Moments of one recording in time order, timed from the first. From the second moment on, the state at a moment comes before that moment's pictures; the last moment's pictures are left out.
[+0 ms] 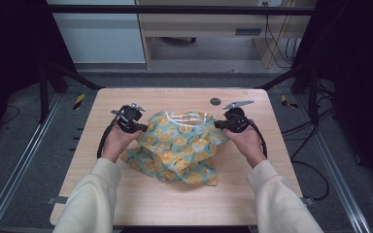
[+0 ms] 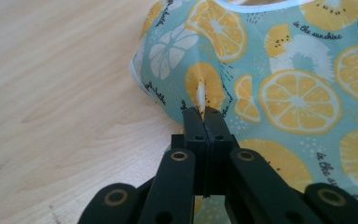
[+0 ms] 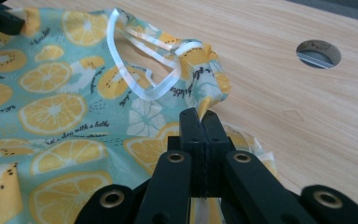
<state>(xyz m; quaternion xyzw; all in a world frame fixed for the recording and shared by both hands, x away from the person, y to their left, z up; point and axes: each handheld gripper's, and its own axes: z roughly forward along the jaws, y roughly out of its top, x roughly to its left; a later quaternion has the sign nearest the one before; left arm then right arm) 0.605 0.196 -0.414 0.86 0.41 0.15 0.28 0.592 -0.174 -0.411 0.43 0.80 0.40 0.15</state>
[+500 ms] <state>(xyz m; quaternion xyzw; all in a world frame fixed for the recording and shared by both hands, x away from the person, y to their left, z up) 0.571 0.207 -0.359 0.83 0.38 0.24 0.33 0.559 -0.189 -0.369 0.39 0.78 0.44 0.18</state>
